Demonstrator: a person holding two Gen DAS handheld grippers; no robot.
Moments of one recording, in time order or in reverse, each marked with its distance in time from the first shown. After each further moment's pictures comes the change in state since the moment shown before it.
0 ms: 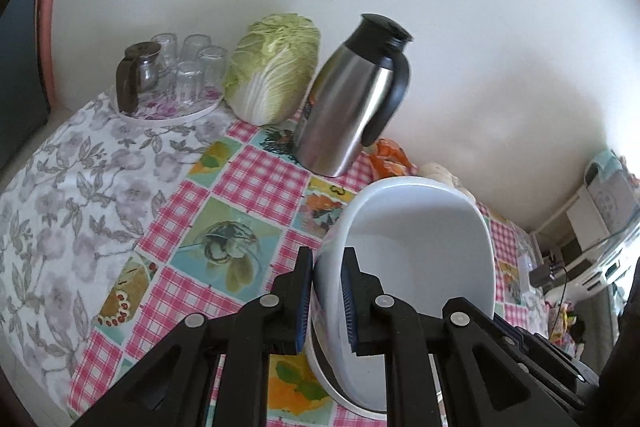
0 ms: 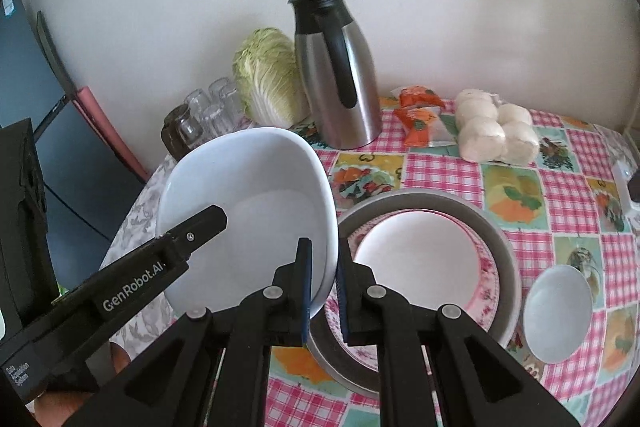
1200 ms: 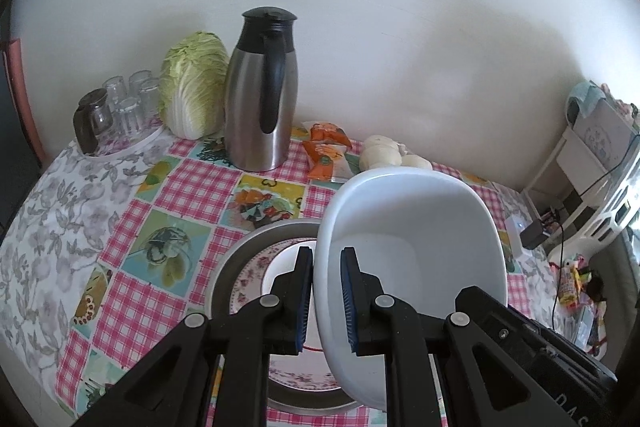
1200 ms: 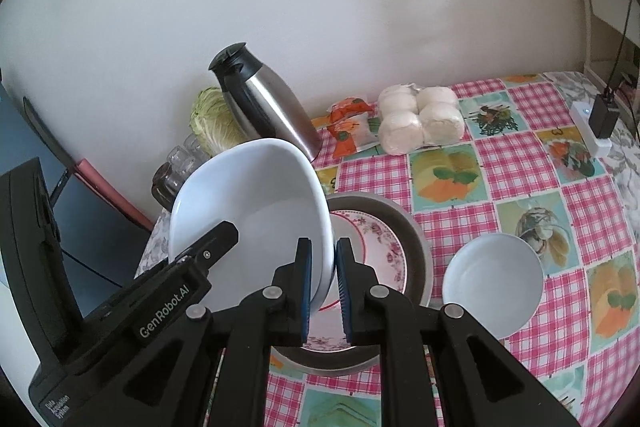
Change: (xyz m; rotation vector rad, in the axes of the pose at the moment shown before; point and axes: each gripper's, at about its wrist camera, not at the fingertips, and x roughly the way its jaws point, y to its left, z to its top) left arm 0.008 -0.129 -0.038 0.191 -0.004 0.032; right arm -0.060 -0.116 -0.014 0.232 -0.069 0.051
